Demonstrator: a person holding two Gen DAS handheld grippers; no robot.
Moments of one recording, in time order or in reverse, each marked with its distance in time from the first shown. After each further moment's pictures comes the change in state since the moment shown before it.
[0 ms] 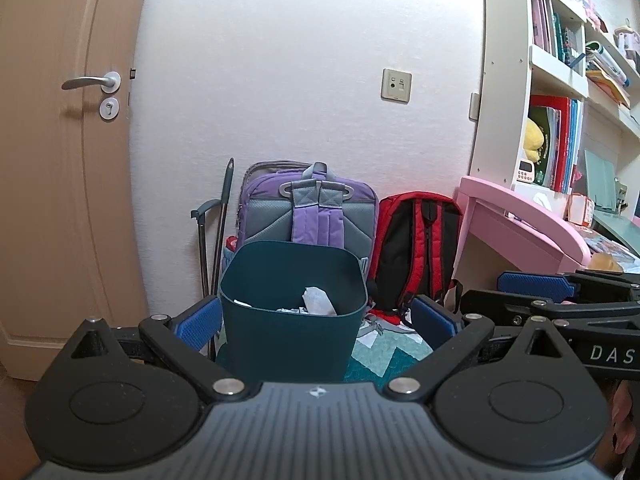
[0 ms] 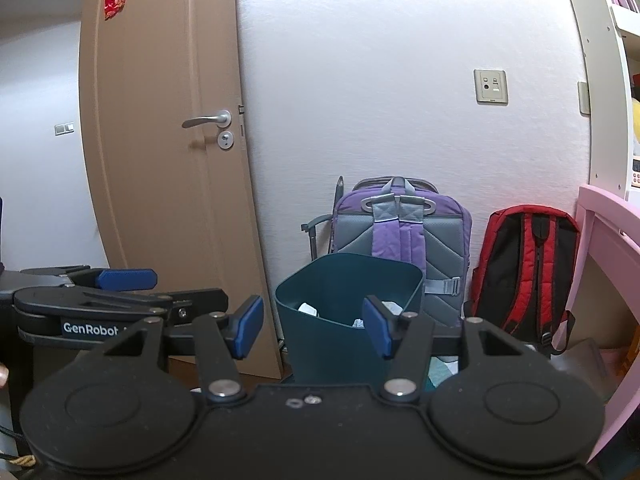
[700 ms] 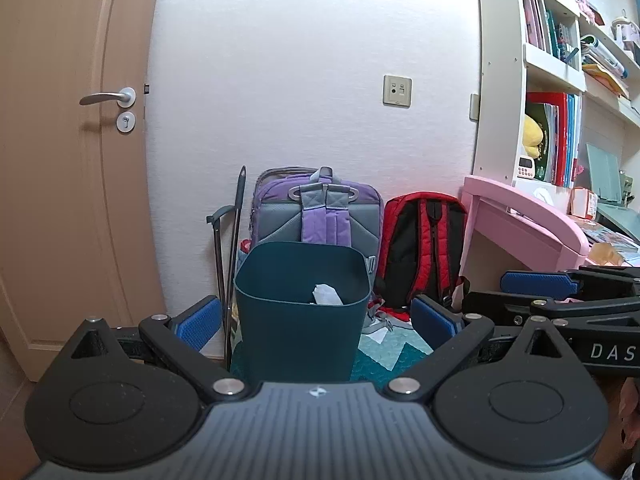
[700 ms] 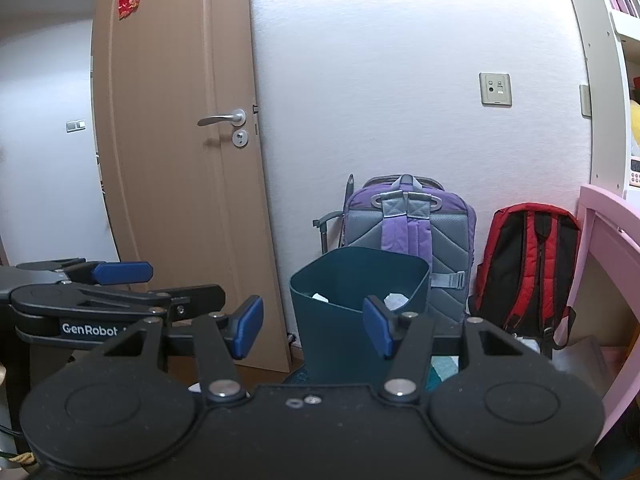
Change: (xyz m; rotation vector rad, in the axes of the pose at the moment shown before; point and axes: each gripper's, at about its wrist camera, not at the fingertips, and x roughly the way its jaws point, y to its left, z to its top) left arm -0.038 -0.016 -0.013 0.024 -0.021 0.049; right arm -0.028 0.011 -0.011 -0.010 0.003 0.021
